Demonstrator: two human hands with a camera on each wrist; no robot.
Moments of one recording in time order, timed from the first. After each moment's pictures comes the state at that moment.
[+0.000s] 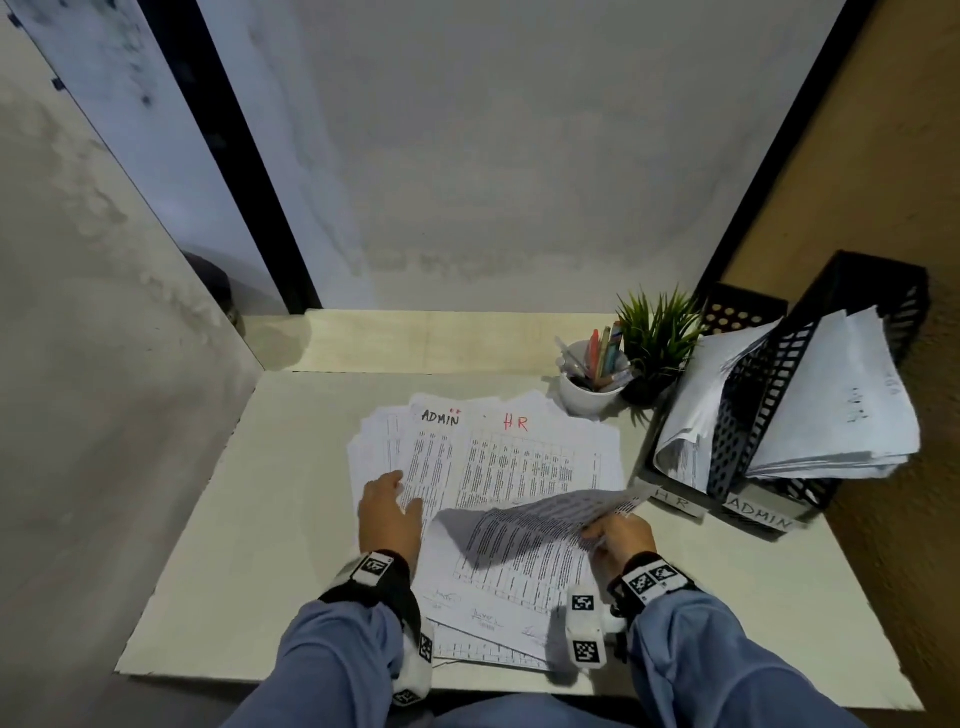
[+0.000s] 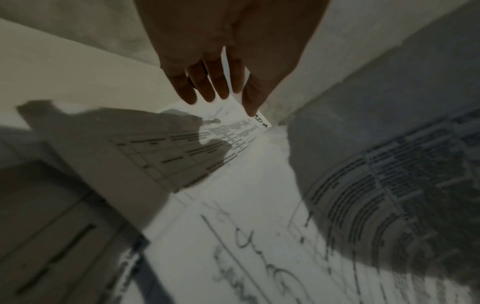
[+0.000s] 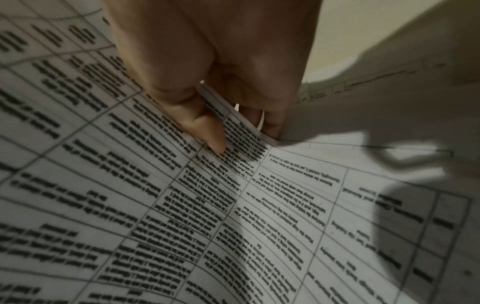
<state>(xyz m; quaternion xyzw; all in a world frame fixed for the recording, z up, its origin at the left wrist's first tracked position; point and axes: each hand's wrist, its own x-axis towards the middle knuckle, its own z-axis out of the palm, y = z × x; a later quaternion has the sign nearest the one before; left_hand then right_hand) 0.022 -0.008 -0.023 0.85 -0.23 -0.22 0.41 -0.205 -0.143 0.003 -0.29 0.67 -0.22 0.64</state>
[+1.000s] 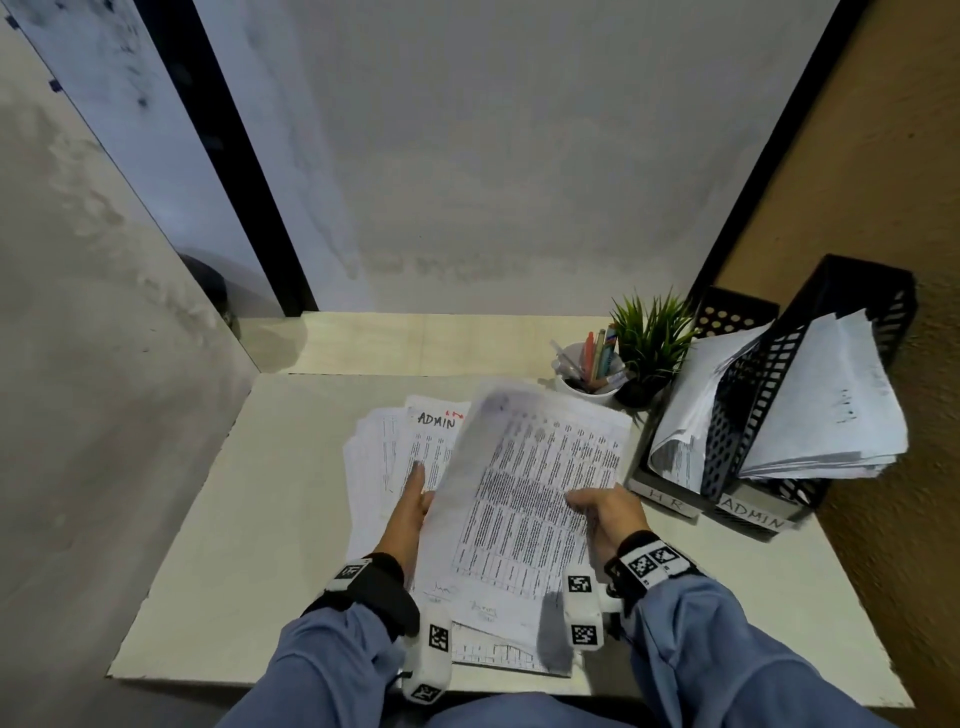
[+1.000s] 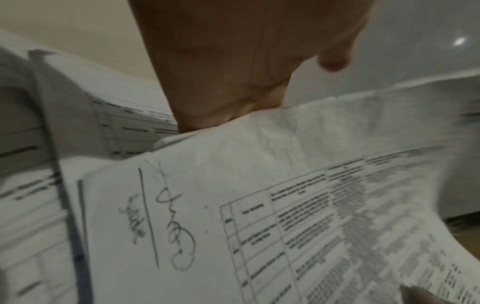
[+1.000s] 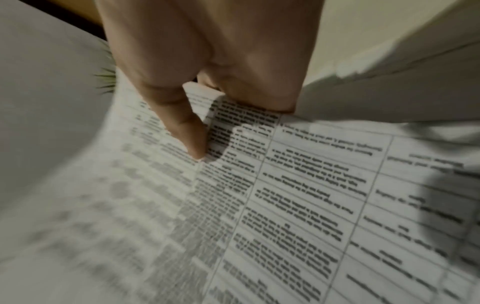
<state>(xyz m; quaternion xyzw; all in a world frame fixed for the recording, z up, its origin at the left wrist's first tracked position) -0.009 -0.010 0.036 0.62 -0.06 -0.57 0.53 -0.190 -0.147 0.032 -0.31 0.57 -0.29 0.70</state>
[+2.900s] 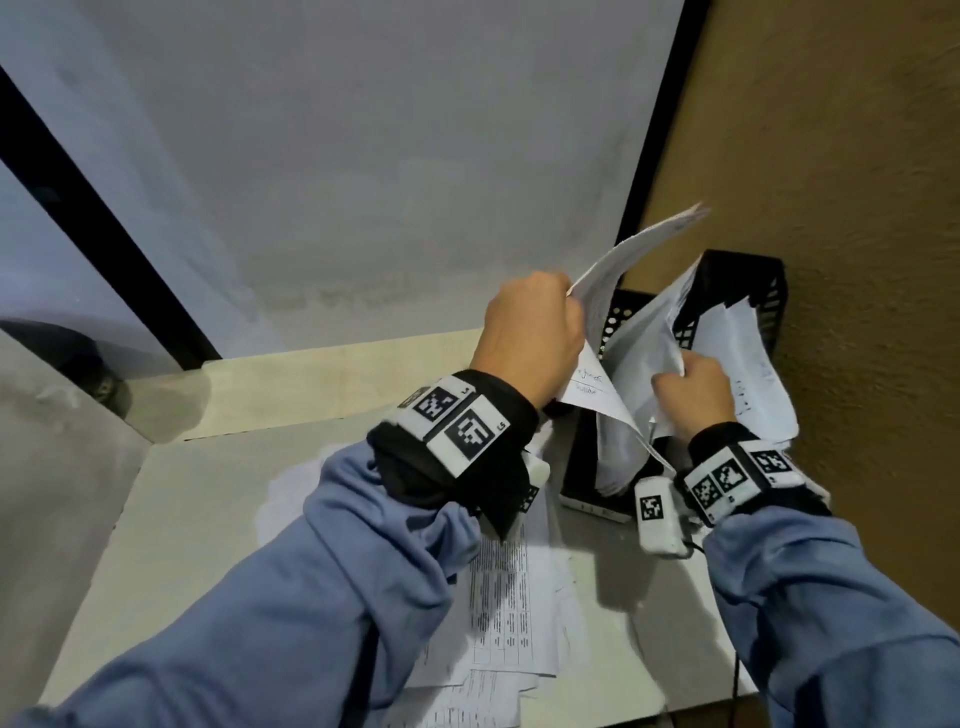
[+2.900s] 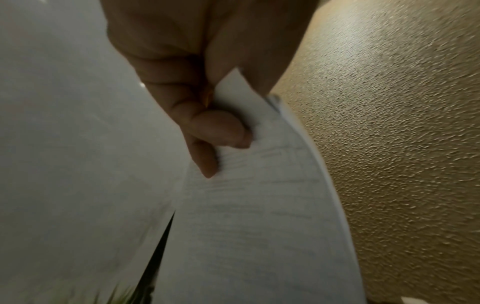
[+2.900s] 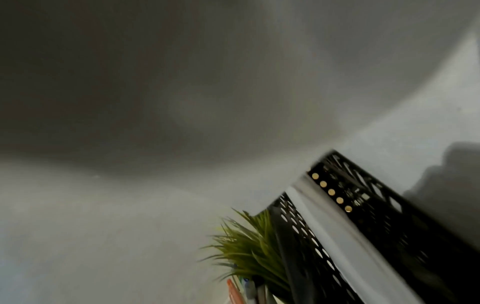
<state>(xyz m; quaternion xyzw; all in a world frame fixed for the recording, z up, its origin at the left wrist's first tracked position) -0.122 -0.205 0.249 0.69 -0.63 -0.07 0.35 -0.289 -0.281 0.154 -0.61 0.66 -0.30 0.32</state>
